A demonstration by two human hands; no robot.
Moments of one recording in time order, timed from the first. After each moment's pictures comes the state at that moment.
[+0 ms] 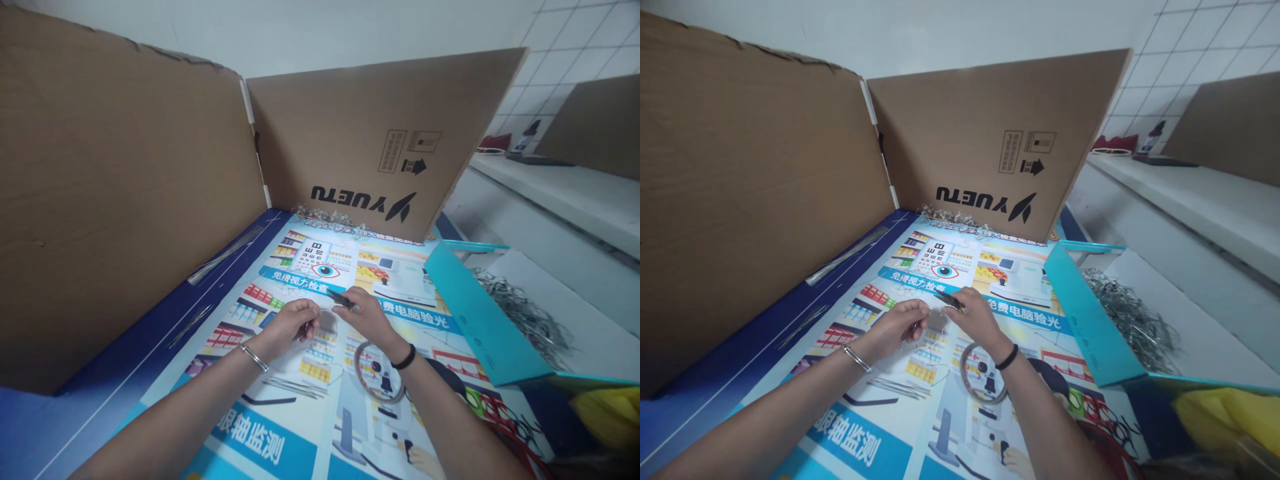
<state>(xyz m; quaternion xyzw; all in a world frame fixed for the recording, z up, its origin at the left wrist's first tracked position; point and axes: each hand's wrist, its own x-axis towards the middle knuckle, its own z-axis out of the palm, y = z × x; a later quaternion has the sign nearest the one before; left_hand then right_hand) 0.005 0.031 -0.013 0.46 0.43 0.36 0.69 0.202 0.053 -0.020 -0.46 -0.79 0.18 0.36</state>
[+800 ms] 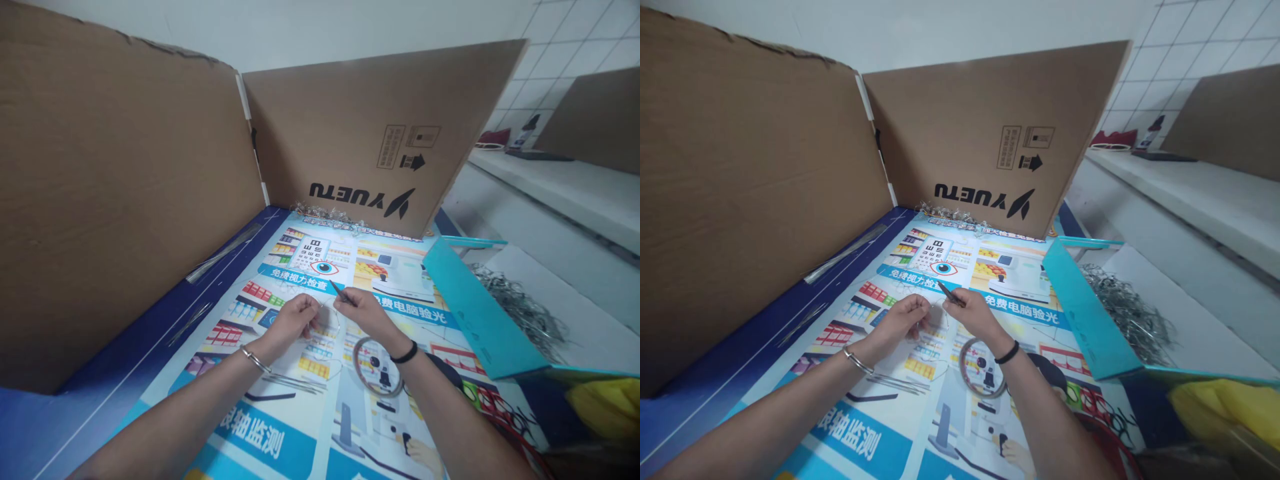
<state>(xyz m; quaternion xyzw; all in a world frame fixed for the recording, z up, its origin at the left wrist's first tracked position) 0.014 0.031 -0.018 0.52 0.50 0.37 0.59 0.200 0.047 -0.011 -0.46 -0.71 0.38 0.36</state>
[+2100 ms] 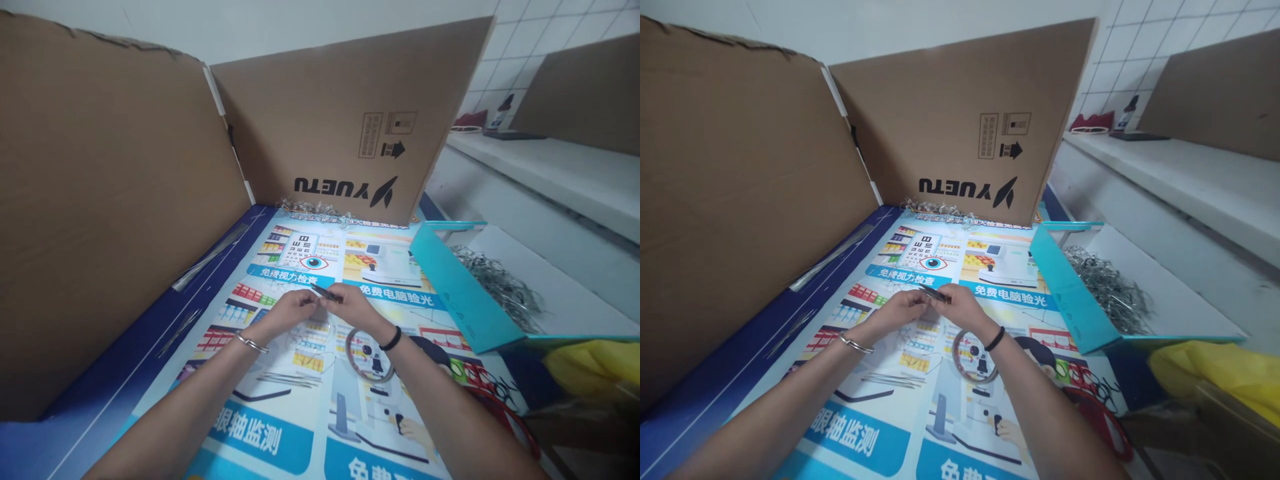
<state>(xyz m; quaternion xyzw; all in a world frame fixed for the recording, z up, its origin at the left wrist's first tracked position) 0.016 0.058 -0.017 0.71 0.45 0.27 0.47 0.197 0.052 -0.026 -0.48 -0.76 0.29 0.34</state>
